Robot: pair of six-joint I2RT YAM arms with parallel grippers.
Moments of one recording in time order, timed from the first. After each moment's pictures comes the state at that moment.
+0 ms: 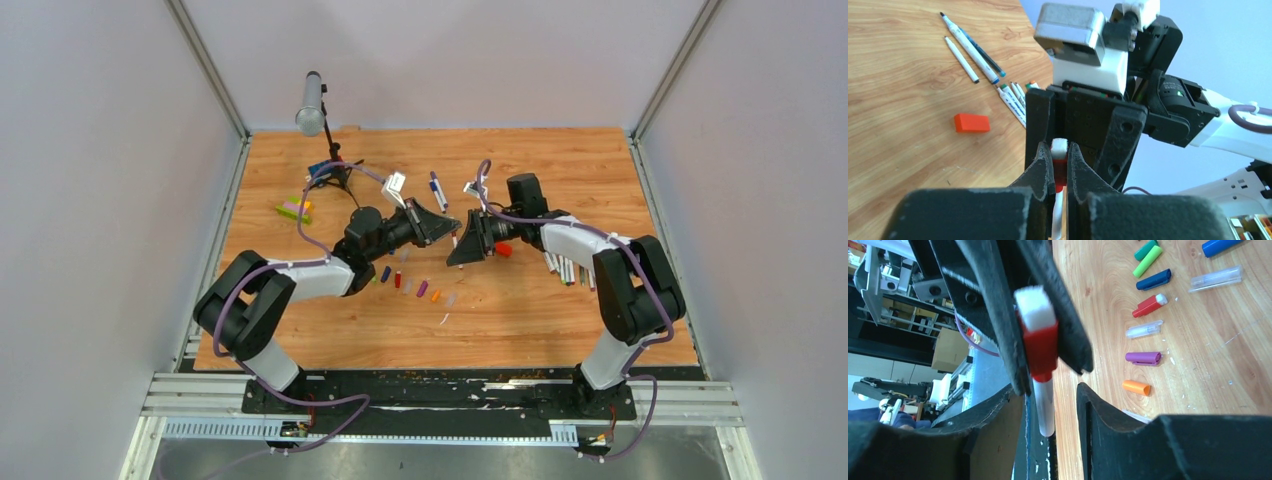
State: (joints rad) left arm -0.63 1.61 0.72 0.92 0.37 -0.97; right arm 0.36 1.71 1.01 -0.03 -1.29 0.18
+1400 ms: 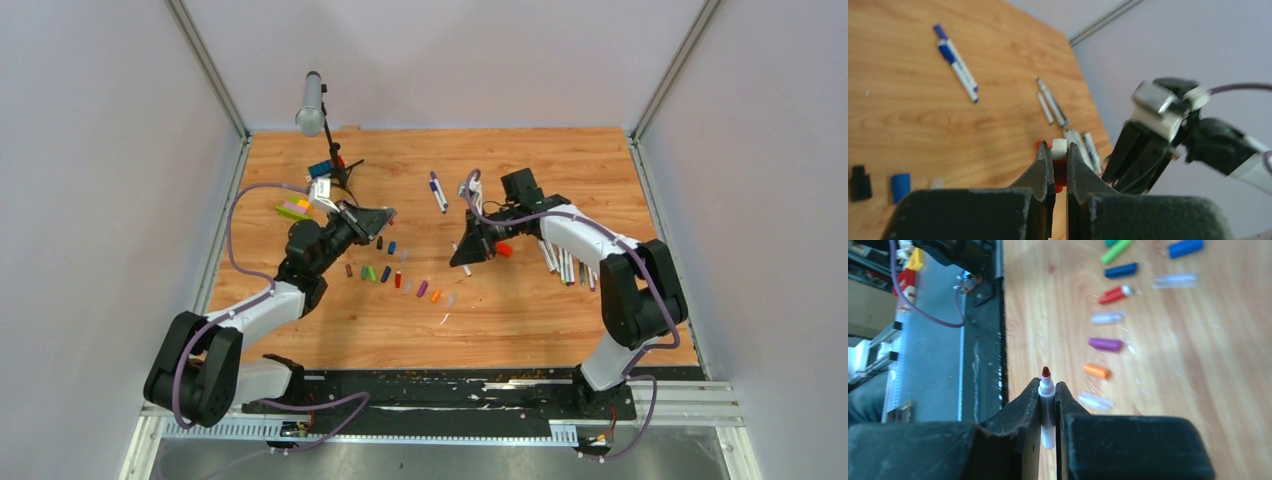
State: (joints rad) left arm -0.36 1.23 0.46 0.87 0.25 -0.94; right arm 0.42 1.70 1.14 -0.42 -1.14 -0.27
